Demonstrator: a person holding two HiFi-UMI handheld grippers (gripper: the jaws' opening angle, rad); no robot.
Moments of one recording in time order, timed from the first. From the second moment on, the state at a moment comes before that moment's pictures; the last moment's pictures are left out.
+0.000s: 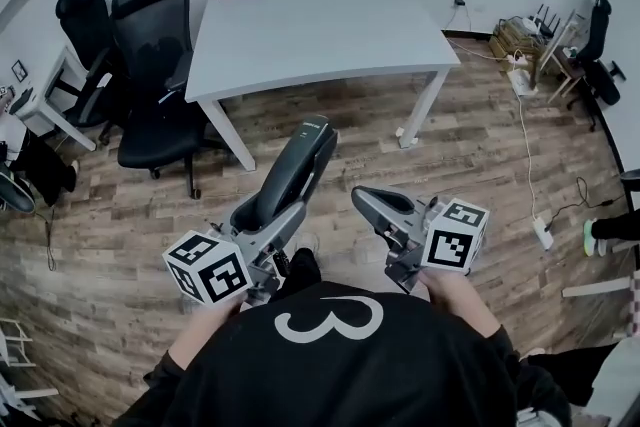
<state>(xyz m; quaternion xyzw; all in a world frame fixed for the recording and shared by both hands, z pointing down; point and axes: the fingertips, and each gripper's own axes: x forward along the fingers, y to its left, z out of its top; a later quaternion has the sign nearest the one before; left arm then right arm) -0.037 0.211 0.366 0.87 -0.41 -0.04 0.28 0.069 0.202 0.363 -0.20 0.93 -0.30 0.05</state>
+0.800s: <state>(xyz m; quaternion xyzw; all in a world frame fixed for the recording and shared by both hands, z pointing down) -0.153 -0.058 0.376 0.87 -0.38 -0.04 0.30 -0.043 -0.047 0.362 -0.26 0.91 -0.32 0.02</state>
